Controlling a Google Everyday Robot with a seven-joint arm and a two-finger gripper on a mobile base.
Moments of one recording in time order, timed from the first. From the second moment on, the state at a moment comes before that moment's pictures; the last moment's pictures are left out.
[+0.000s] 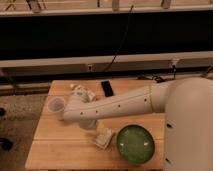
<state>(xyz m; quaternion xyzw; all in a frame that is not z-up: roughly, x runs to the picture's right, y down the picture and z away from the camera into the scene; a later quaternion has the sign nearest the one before) -0.050 0.218 0.755 -0.30 -0.11 -0.55 0.77</state>
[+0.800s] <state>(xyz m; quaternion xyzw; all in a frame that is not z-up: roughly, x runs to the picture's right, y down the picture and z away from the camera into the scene) -0.020 0.244 0.790 -0.31 -0.16 -0.51 0.79</state>
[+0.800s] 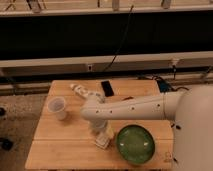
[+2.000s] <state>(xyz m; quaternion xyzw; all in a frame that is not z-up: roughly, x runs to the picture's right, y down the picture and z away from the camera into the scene) -0.040 0.242 0.773 -0.28 -0.18 -0.49 0.80</state>
